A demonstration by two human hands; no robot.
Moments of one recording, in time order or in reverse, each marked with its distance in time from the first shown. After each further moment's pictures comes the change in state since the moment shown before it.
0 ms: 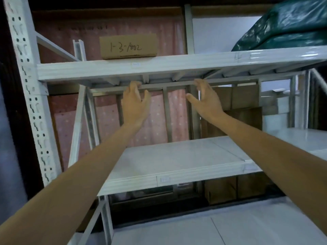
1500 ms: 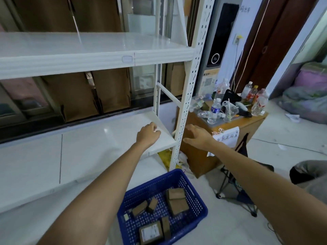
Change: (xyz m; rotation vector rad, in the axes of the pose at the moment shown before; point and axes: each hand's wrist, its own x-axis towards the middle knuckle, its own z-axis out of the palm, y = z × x) left_hand -0.568 0.319 0.619 0.058 -1.221 -0.518; right_hand -0.383 0.635 -0.470 -0.459 -0.847 0.705
